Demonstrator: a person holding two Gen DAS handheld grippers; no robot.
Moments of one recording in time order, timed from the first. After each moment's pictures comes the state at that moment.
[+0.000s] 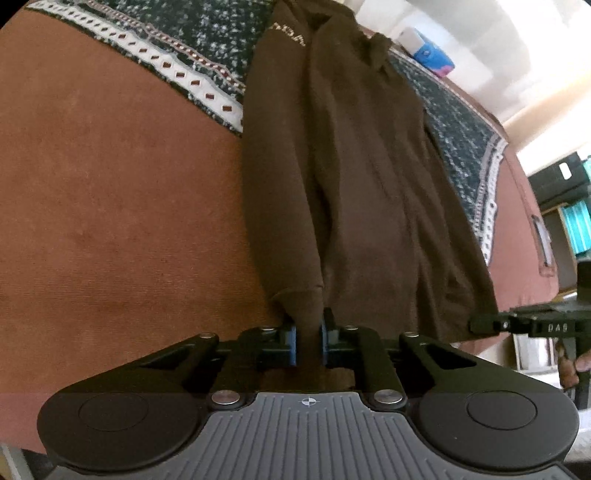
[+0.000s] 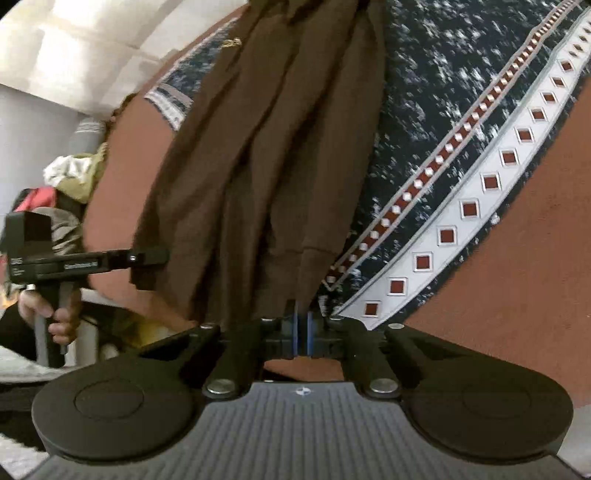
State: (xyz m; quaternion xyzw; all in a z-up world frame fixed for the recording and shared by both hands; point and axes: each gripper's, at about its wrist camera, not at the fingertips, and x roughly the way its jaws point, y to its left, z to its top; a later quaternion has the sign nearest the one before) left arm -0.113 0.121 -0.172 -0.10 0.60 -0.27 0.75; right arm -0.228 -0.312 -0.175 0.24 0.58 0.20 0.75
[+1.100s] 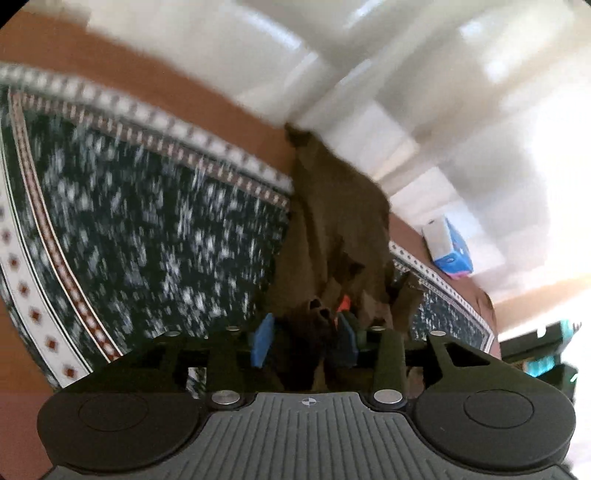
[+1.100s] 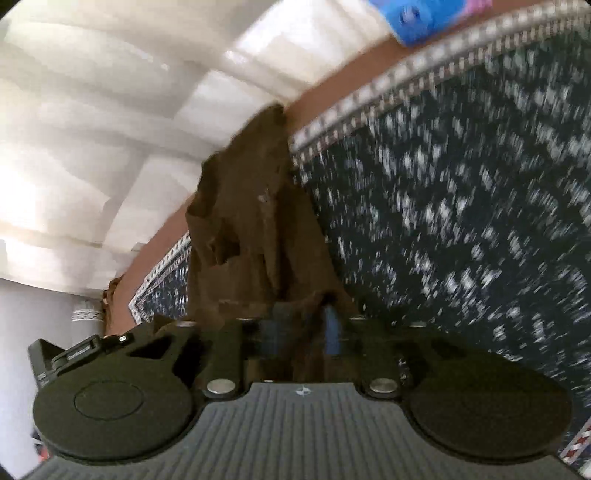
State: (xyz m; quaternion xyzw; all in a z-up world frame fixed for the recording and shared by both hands) left arm 0.158 0.104 -0.162 -0.24 0.49 -0.24 0.80; right arm 0.032 -0.384 -0.157 0.36 0.48 0.09 0.80
